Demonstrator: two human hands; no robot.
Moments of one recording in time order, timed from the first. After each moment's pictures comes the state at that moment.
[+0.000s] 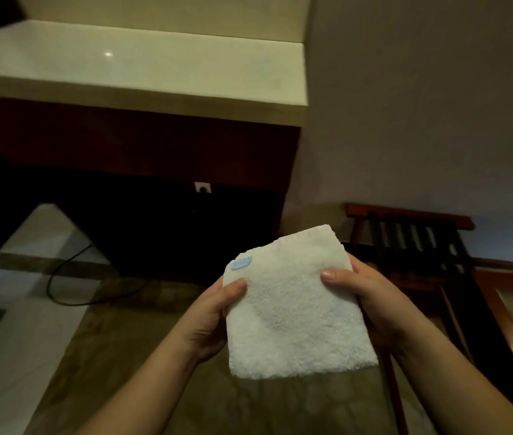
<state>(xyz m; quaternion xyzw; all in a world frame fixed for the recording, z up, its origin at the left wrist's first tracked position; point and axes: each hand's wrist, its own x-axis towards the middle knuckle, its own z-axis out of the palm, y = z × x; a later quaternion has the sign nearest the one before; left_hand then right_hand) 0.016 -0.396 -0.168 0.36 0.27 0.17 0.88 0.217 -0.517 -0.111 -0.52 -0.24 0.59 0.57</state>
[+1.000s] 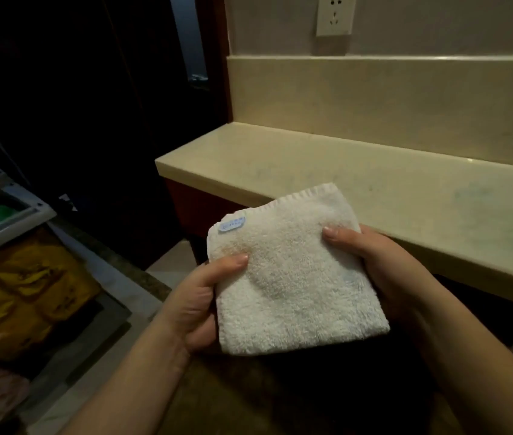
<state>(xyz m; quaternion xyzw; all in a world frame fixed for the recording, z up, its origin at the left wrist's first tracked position) -0.081 -0.147 -0.023 0.30 0.25 0.42 0.82 0.145 -0.156 0.001 -0.38 -0.40 0.69 0.48</state>
